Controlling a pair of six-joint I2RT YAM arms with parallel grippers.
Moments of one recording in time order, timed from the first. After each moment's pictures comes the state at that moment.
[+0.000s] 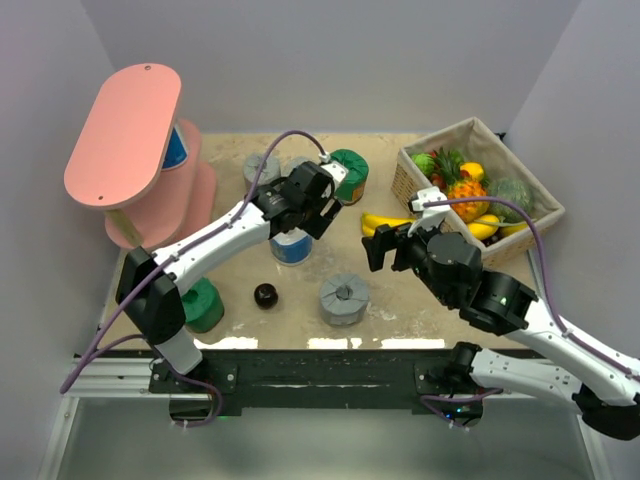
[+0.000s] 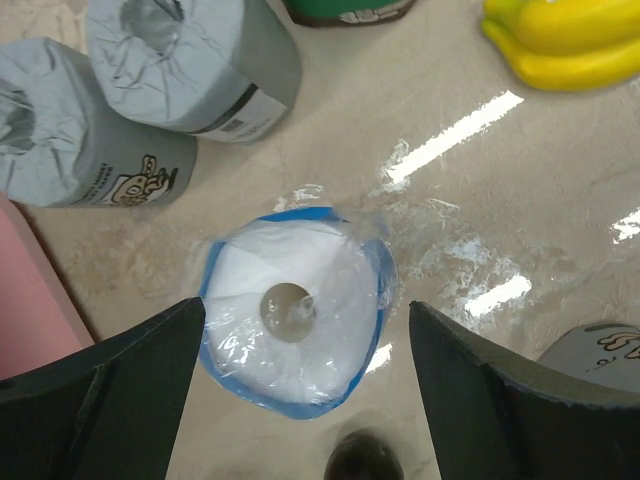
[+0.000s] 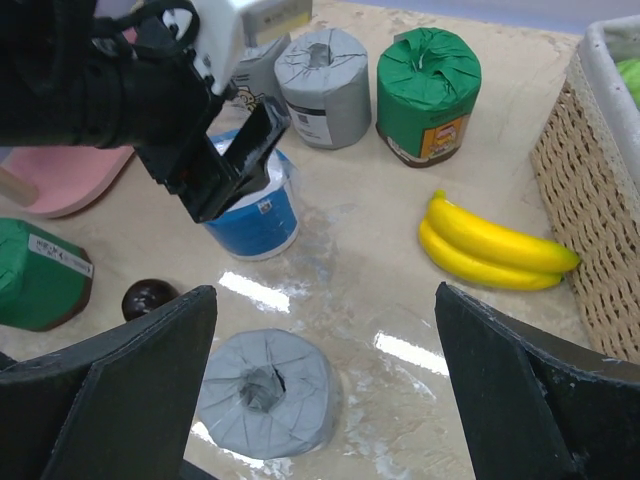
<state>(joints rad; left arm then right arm) -0.75 1.65 1.48 -0.65 -0.33 0.02 0.99 0.82 1.00 -0.46 0.54 0.31</state>
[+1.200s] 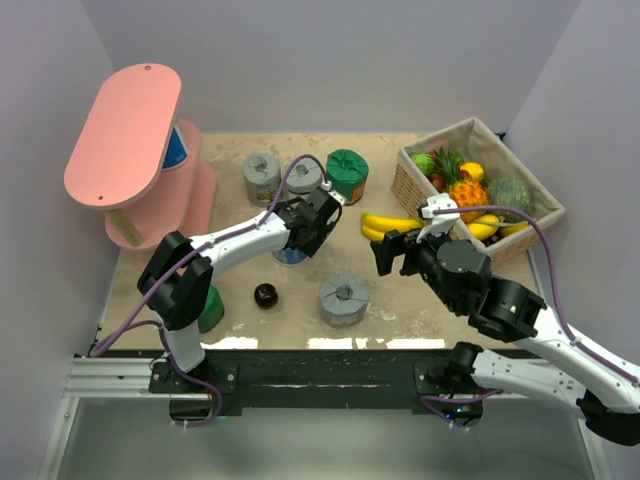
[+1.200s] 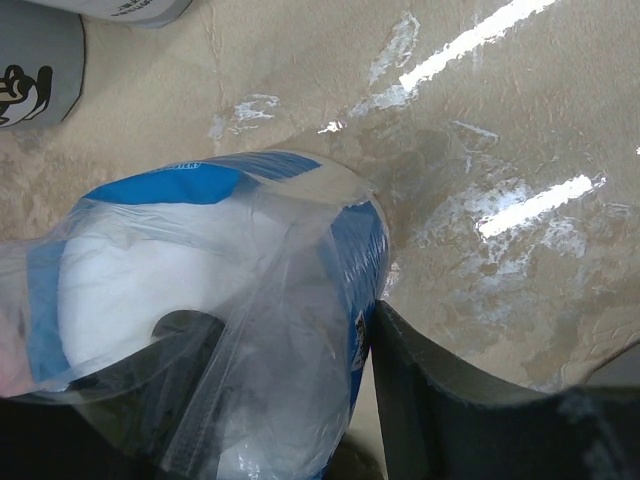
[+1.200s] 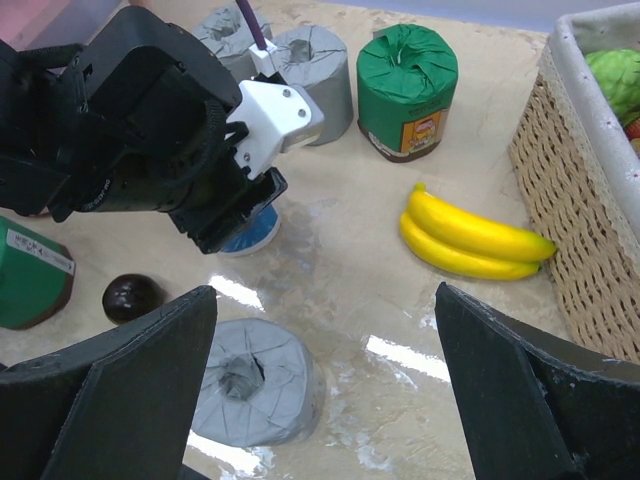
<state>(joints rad) -0.77 1.80 1.34 -0.61 -0.36 -0.06 0.99 0.74 0.95 -0.48 0.57 0.29</state>
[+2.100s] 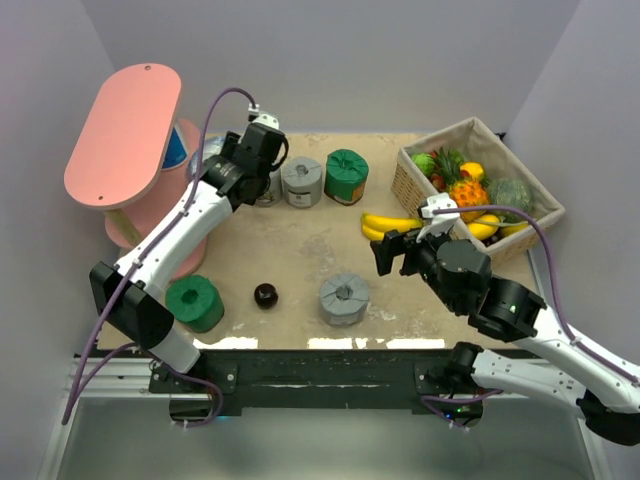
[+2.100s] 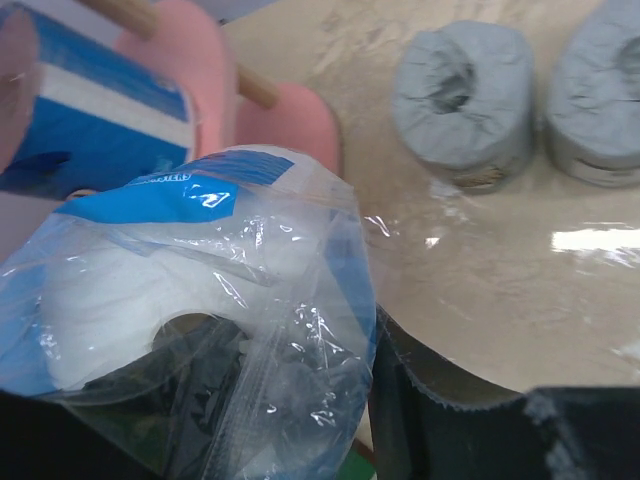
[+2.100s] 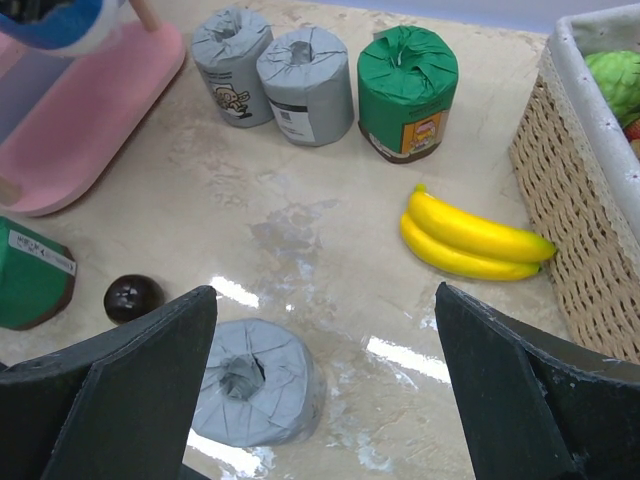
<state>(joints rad) -0.59 1.59 1.65 -0.84 -0.77 0.00 0.99 0.74 0.95 -0.48 0.57 0.29</state>
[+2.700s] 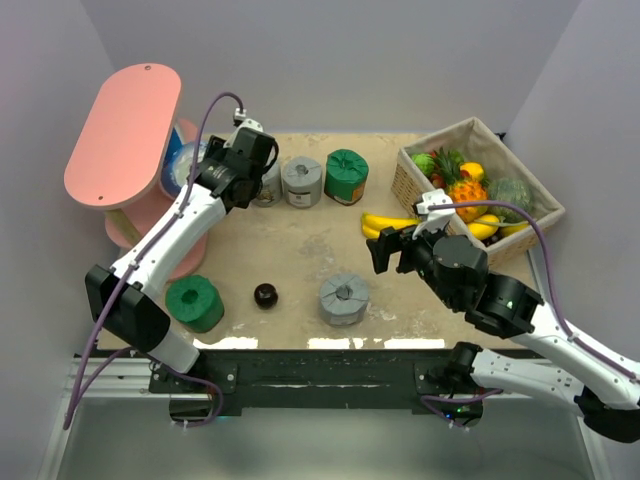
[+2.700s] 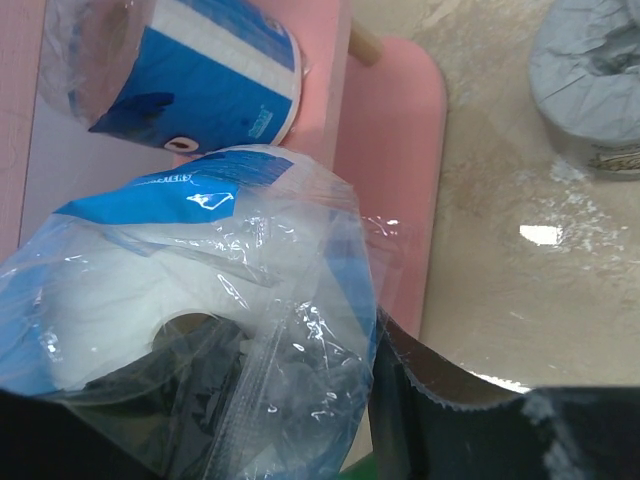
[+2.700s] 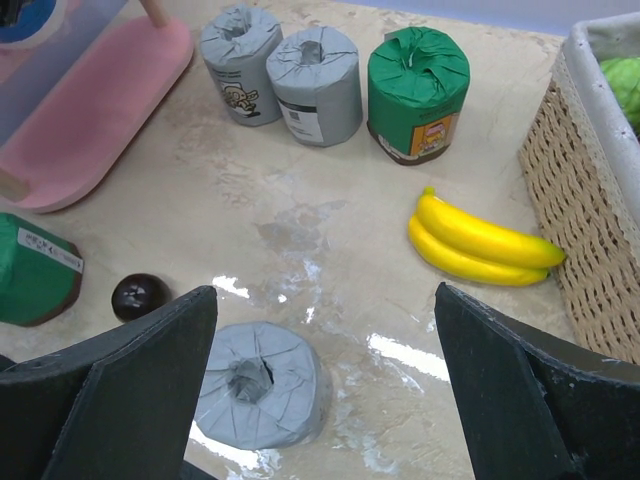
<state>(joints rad) -0.51 1.56 1.59 -0.85 -0.92 0.05 0.99 0.78 0.98 -0.48 0.55 0.29</state>
